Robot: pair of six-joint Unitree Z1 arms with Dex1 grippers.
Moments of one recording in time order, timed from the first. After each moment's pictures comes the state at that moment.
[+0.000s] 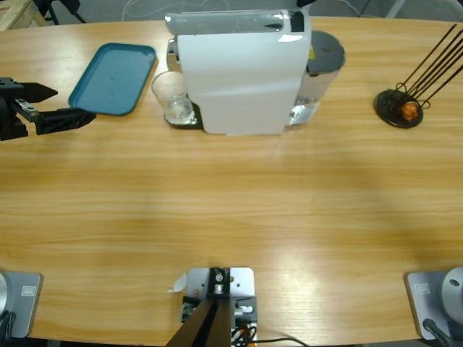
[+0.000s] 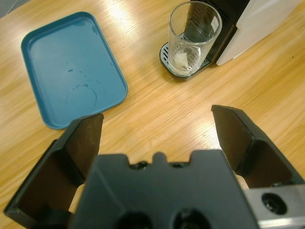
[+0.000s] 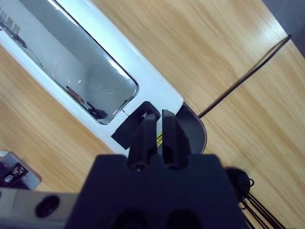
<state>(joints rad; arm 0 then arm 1) -0.64 1.22 -0.65 0.12 -0.04 0.03 0.54 1.97 -2.11 1.18 0.11 -0.24</state>
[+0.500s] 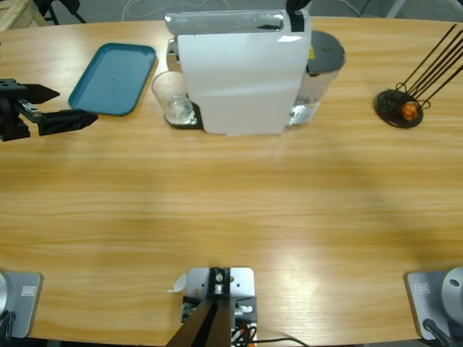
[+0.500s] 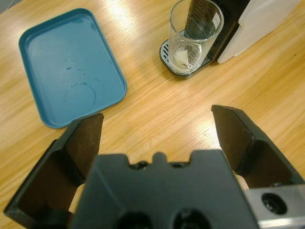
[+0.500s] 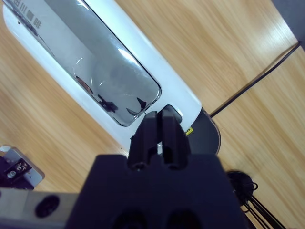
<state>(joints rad) -0.64 1.23 -0.65 0.12 -0.04 0.03 0.58 1.98 -2.11 1.18 0.10 -0.24</state>
